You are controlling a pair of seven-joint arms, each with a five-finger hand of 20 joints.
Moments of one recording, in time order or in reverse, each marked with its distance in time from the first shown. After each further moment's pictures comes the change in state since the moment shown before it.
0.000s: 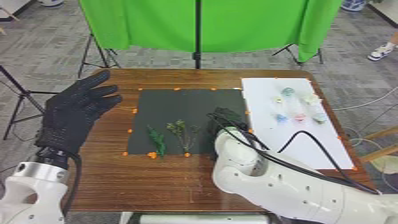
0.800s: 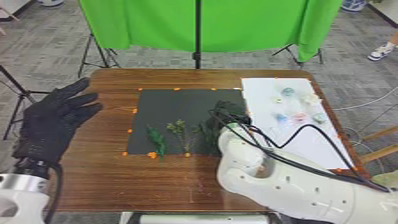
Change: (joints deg) left arm 8.9 -0.9 -7.5 -0.4 -1.8 0.8 2.8; right arm 2.1 2.9 -1.0 -3.6 -3.6 -0.5 -0.3
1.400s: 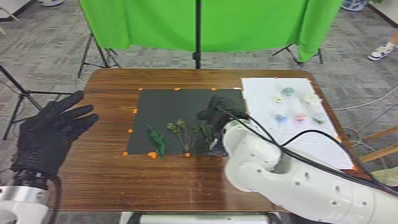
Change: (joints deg) left arm 3.1 -2.0 0.1 0.5 -0.9 0.8 0.6; right arm -3.4 3.5 5.7 -5.5 10.3 5.0 -13.4
